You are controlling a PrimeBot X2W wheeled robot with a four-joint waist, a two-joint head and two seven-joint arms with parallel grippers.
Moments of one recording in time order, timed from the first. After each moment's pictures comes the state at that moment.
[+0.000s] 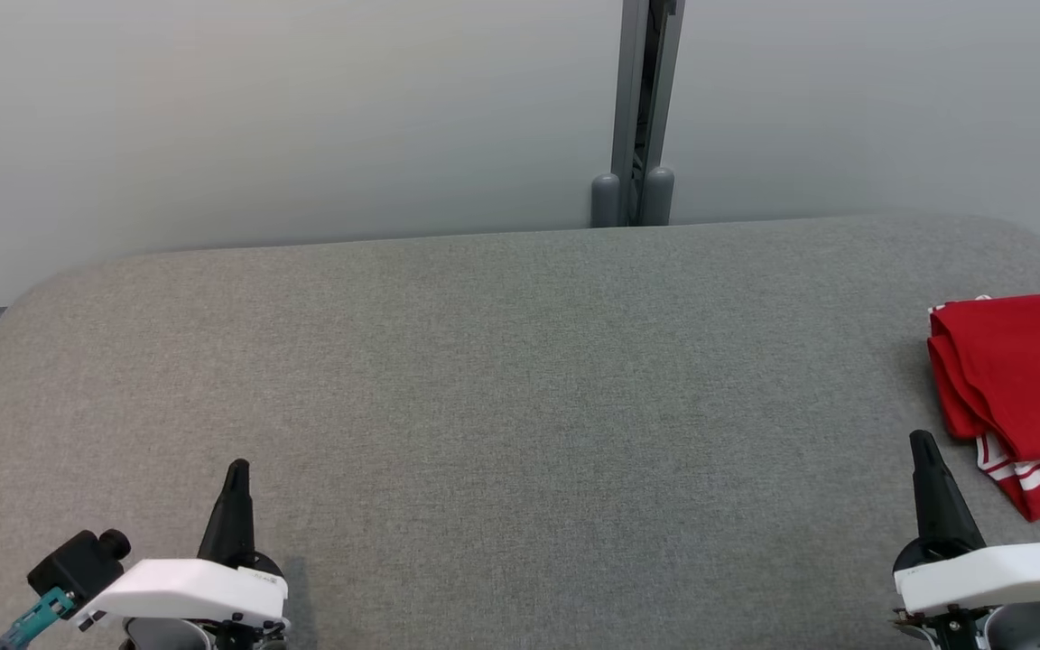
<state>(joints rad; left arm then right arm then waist) -0.06 0.04 -0.02 0.32 -0.89 -0.03 -0.08 -0.05 -0.04 -0.03 0.23 0.77 0.13 -0.11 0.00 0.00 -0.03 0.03</state>
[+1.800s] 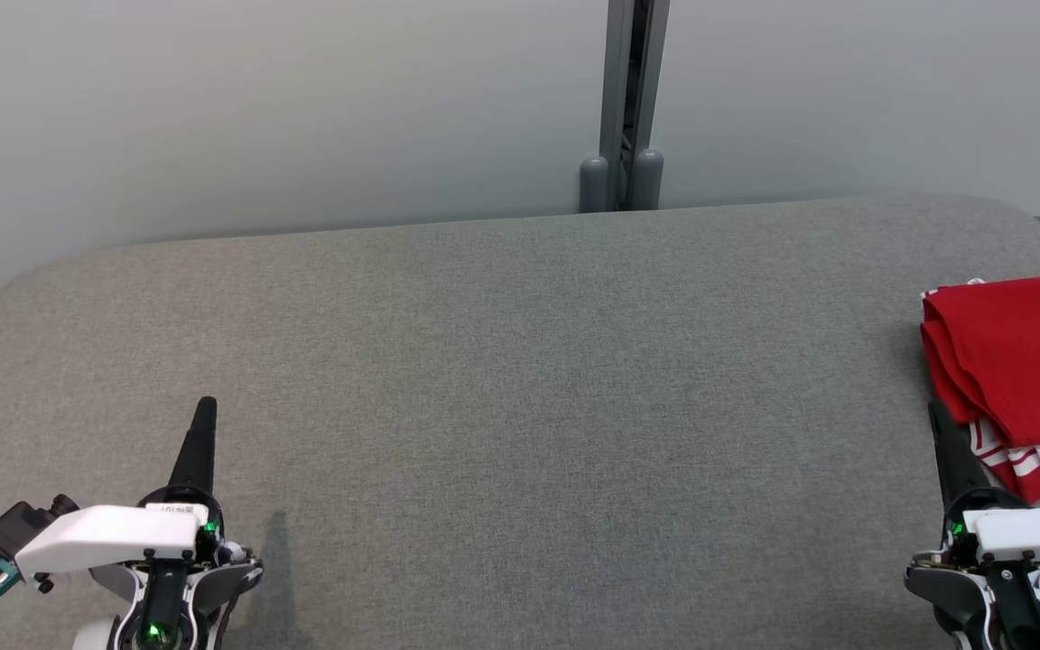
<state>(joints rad) -0.18 0.05 0.08 0.36 -1.38 -0.10 0.08 -0.15 -0.04 -0.09 0.30 1.35 0.13 0.03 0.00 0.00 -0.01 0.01</state>
